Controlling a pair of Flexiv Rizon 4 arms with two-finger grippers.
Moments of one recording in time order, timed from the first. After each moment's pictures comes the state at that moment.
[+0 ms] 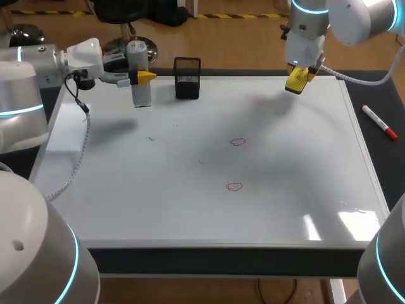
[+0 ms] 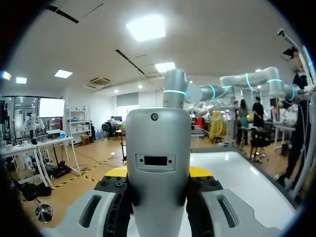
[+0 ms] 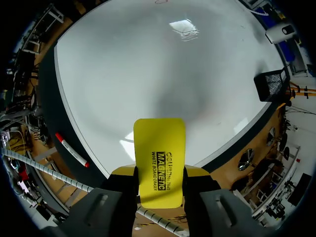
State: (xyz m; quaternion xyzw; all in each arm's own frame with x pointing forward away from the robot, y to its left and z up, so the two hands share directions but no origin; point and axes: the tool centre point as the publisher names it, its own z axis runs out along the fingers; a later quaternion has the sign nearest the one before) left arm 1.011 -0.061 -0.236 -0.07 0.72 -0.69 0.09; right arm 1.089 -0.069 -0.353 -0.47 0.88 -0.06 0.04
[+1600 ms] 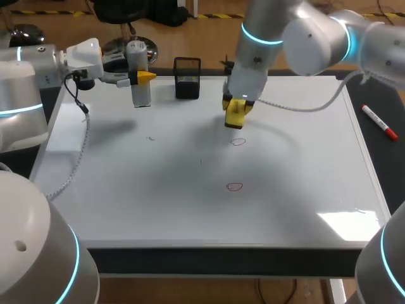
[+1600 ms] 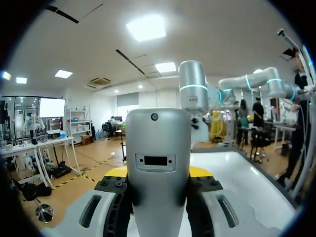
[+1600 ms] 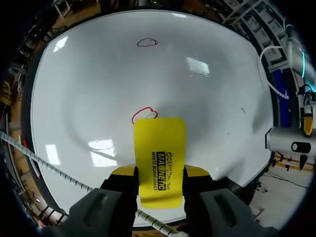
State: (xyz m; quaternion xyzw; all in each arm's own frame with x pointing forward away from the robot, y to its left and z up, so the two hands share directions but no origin) left arm 1.011 -0.060 -0.235 -0.07 0.71 -0.69 0.10; right arm 0.978 0.133 -0.383 -0.65 0.76 0.06 0.06
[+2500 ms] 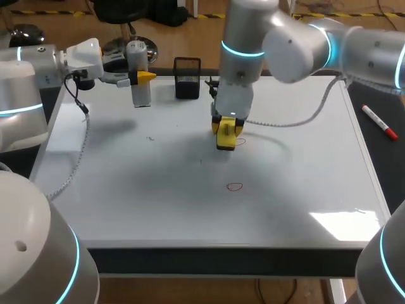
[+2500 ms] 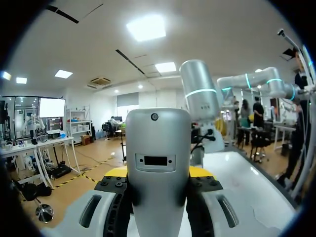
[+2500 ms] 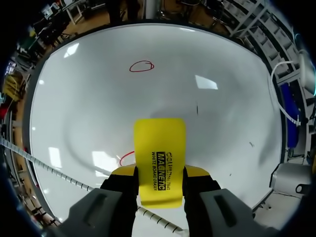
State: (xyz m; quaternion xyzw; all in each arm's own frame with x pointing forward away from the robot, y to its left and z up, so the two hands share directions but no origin) left arm 1.011 -0.060 -0.236 -0.07 0.71 -0.69 0.10; right arm 0.918 0.158 -0.412 -0.67 0.74 0.08 -0.01
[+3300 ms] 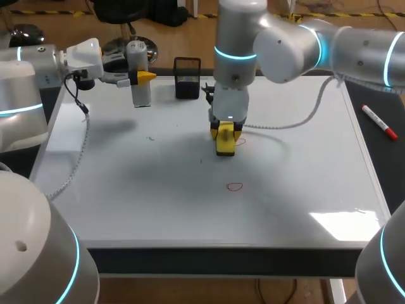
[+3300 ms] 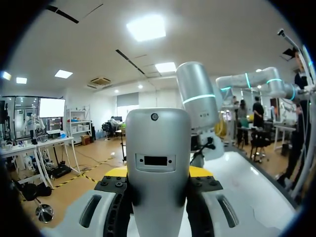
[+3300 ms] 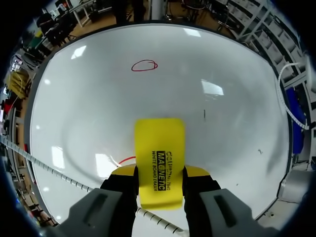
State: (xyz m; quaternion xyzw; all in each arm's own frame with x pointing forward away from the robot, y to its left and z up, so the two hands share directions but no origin) left arm 1.011 -0.060 -0.236 -0.07 0.71 -0.69 0.10; right arm 0.914 0.160 -0.429 -0.68 0.73 0.08 -0.05
